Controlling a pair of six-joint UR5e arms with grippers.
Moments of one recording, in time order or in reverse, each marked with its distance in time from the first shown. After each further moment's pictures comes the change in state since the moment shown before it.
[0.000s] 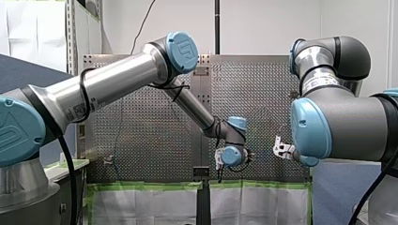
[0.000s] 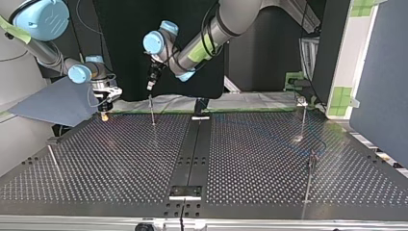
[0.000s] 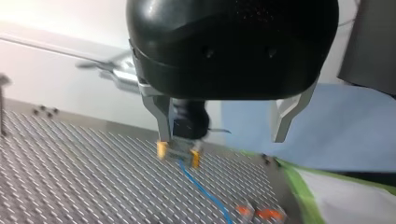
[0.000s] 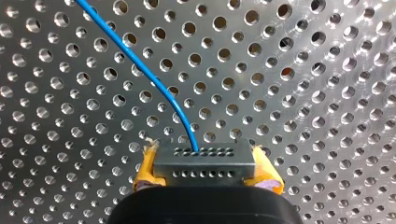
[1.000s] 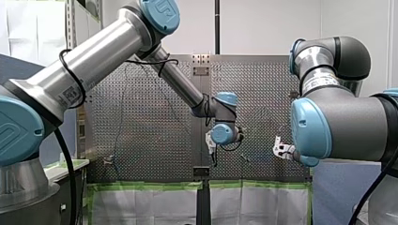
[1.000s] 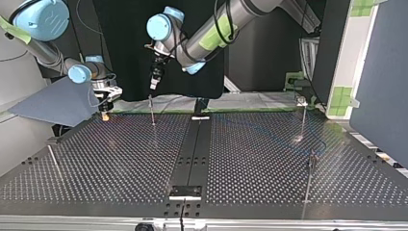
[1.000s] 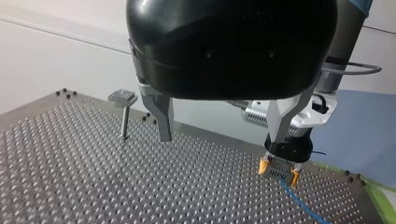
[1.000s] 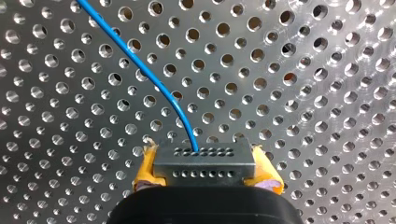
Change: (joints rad) left arm -0.002 0.275 -0.275 0.088 -0.056 -0.141; right arm 0.000 0.001 0.000 0.003 -0.013 0.000
